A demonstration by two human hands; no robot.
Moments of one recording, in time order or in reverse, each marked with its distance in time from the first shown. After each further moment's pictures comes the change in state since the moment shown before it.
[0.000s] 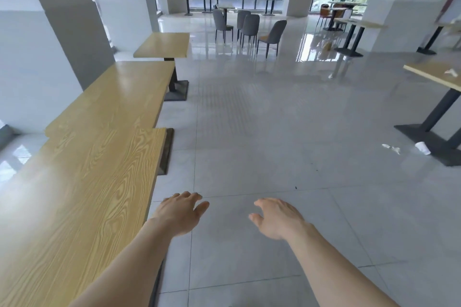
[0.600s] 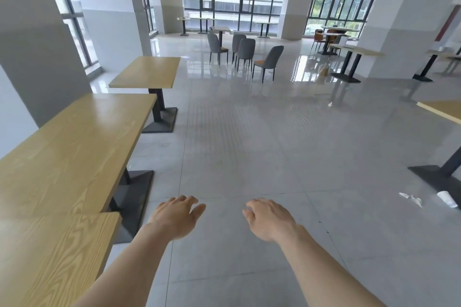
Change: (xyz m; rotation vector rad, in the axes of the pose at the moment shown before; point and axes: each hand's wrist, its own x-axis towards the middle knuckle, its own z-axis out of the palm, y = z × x) left_hand 0.417 0.013 -0.176 -0.033 0.083 -0.001; right_hand 0.404 0.068 -0.212 -0.016 0.111 -0.019
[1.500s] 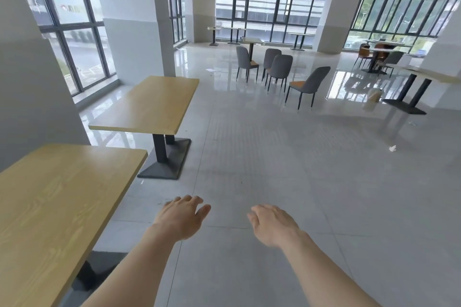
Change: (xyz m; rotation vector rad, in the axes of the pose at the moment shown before) left_hand 0.745 -0.110 -0.232 -0.054 0.065 -0.114; right_hand 0.777 0.021 -0.241 -0.028 -0.006 -0.114
